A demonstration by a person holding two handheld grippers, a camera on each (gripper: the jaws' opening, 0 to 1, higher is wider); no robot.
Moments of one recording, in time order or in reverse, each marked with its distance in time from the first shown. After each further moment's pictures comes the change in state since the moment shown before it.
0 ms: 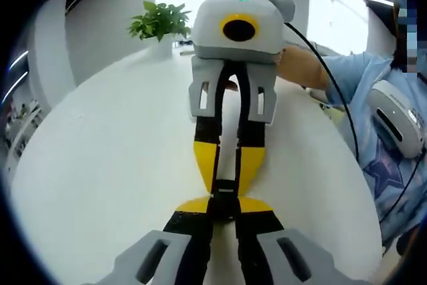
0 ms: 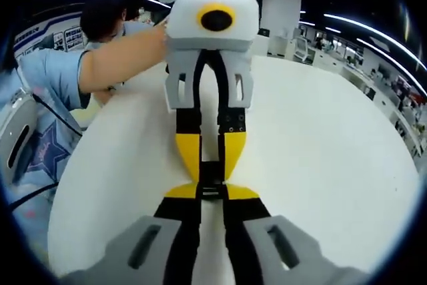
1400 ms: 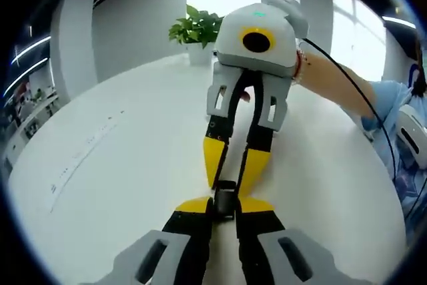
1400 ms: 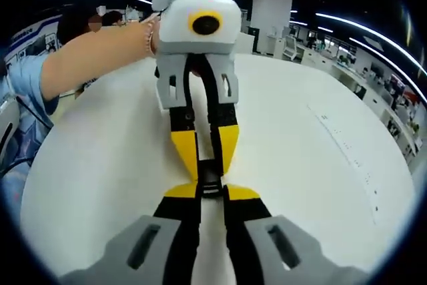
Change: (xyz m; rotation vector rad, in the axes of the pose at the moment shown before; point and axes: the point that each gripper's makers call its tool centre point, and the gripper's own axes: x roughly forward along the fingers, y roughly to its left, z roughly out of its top) left arm 0.006 0.107 0.014 -0.120 -0.096 0.083; right arm -0.007 -0.103 -0.022 0.007 0.033 -0.051
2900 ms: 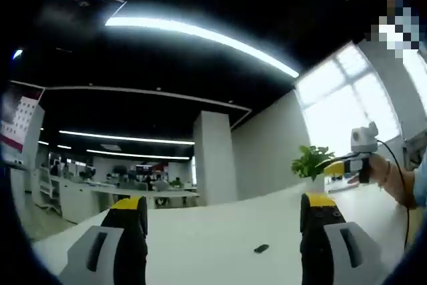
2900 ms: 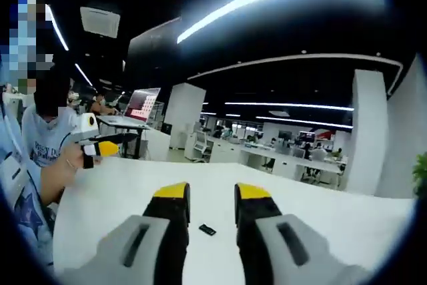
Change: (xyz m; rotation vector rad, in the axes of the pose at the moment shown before) left arm -0.224 -0.110 0.003 -0.081 -0.936 0.987; right arm -0.220 0.080 0.063 0.037 -0.628 -0.801
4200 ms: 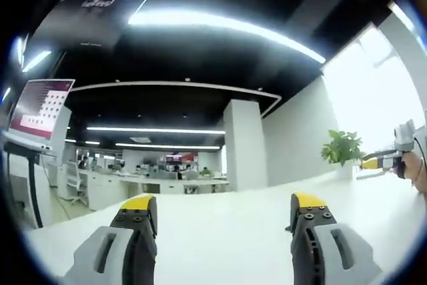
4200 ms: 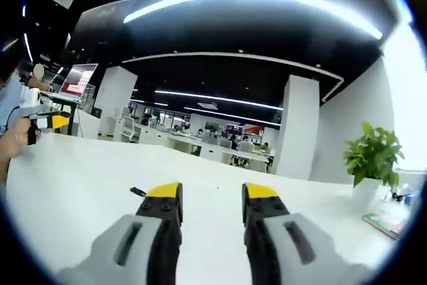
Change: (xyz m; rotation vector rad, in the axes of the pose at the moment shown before) left arm -0.015 0.043 -0.027 0.004 0.064 0.141; right arm -0.048 -0.052 -0.058 -0.012 0.107 -0.392
